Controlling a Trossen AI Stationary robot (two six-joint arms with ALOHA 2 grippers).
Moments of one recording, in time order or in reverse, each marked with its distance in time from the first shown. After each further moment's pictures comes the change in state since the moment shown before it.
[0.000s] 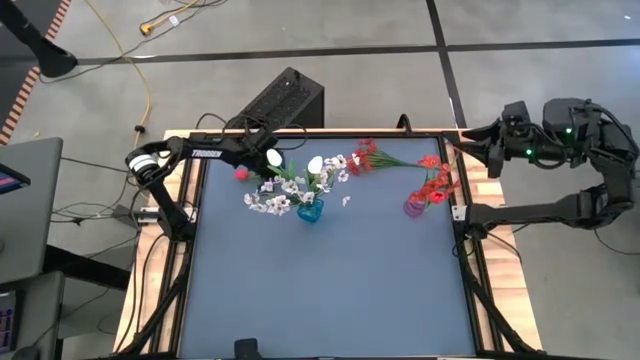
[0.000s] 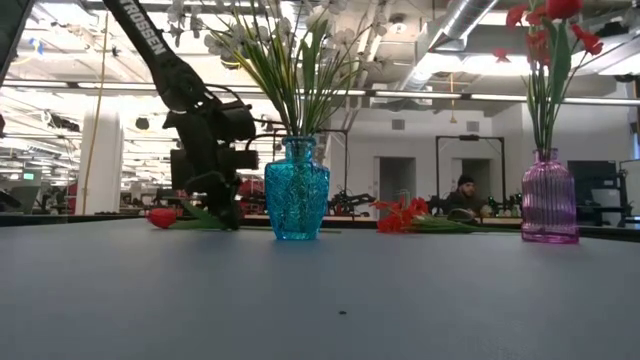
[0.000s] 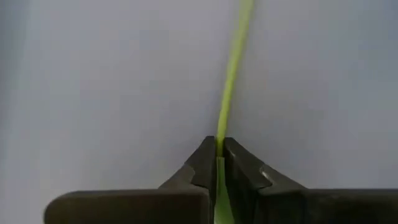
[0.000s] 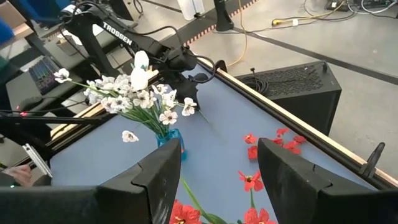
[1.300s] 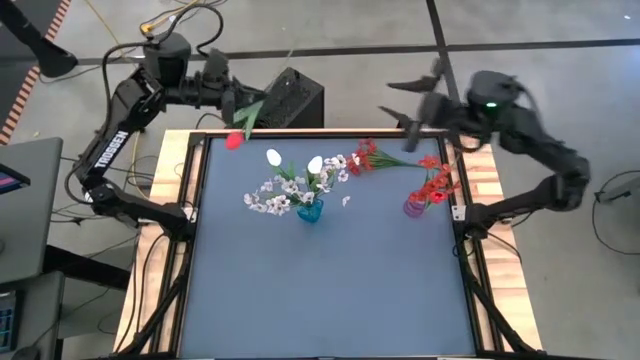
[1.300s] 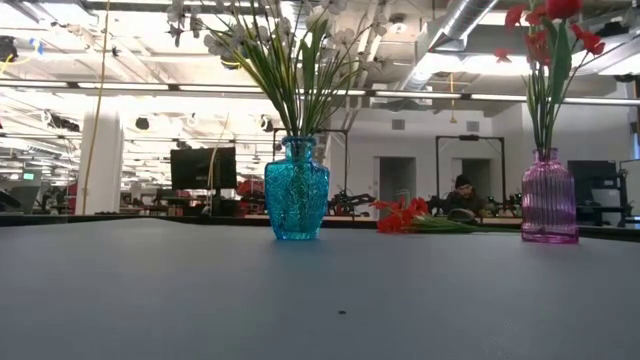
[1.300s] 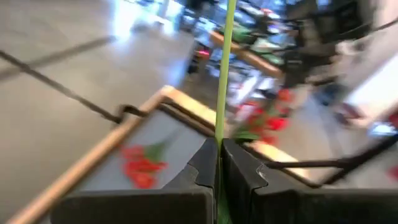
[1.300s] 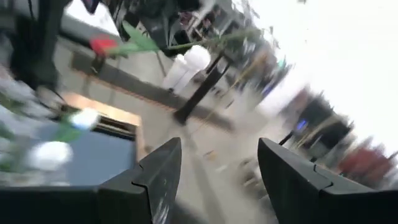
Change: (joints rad) left arm 0.002 -0.407 0.987 -0.518 0.325 -0.917; right arm 0.034 0.350 0.000 0.737 0.051 -0.987
